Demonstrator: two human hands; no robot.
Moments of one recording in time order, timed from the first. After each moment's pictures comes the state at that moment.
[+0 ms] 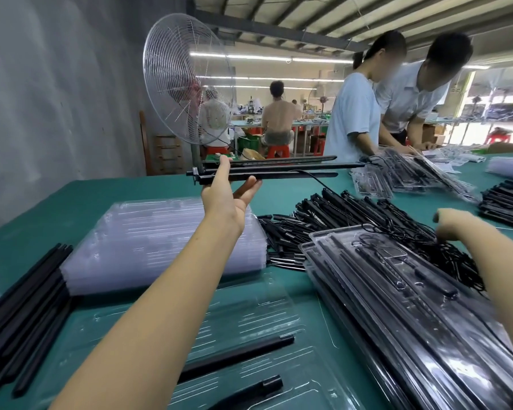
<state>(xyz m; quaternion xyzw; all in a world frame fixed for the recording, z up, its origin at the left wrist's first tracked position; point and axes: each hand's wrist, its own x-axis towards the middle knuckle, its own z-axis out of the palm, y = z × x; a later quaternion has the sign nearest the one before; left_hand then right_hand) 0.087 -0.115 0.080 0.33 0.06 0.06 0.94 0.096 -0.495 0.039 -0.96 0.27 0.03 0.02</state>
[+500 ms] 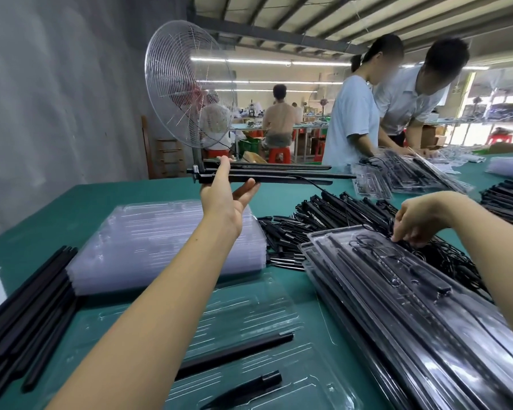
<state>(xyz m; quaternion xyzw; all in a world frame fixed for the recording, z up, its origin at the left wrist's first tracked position) 0.078 -0.117 0.083 0.37 0.05 0.07 0.93 0.089 -0.454 0.073 -0.92 0.16 0.20 0.29</state>
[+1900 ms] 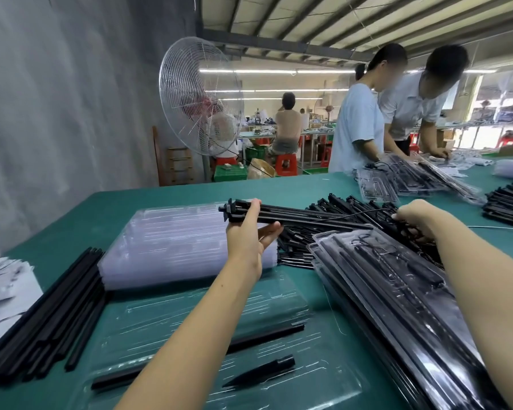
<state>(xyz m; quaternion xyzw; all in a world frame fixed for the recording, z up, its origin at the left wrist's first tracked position) 0.028 -0.119 0.037 0.45 0.04 0.04 0.89 0.079 -0.428 0.052 -0.88 0.26 -0.06 0.39</state>
